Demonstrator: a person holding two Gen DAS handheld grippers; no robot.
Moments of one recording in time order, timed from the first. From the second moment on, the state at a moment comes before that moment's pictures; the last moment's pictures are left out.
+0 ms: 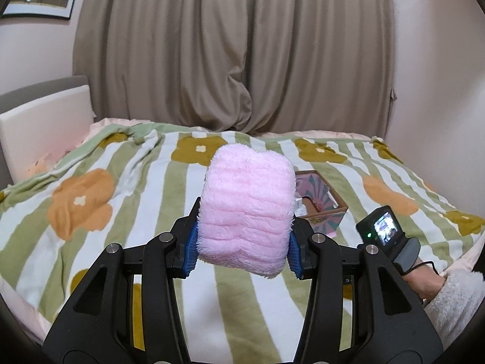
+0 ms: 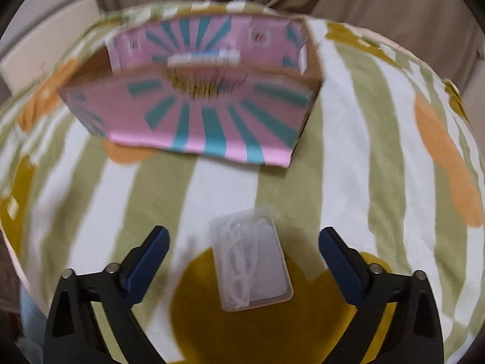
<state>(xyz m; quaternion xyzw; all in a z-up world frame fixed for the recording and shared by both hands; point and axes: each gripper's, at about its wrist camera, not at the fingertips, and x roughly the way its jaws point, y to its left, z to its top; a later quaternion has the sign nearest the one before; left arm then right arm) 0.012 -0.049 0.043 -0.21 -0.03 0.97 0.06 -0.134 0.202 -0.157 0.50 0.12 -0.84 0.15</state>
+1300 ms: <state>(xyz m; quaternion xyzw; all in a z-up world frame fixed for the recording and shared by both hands) 0.005 -0.046 0.041 -0.21 -0.04 0.97 0.06 -0.068 0.184 -0.019 0.33 0.03 -0.93 0.18</state>
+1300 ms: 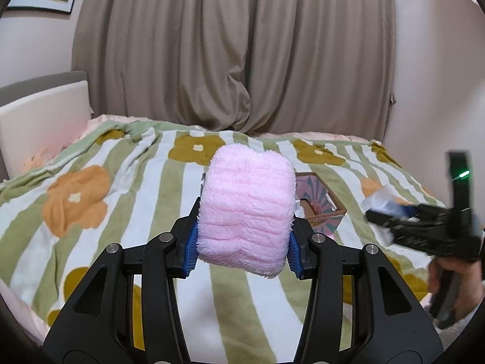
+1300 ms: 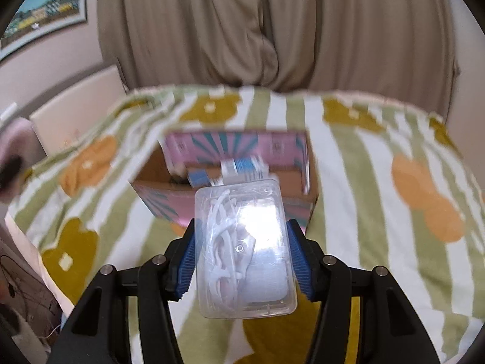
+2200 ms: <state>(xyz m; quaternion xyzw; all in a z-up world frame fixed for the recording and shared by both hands) -0.059 -0.033 0.054 -0.22 -0.02 0.97 0.10 -0.046 0.187 0.043 0.25 0.04 -0.96 0.14</state>
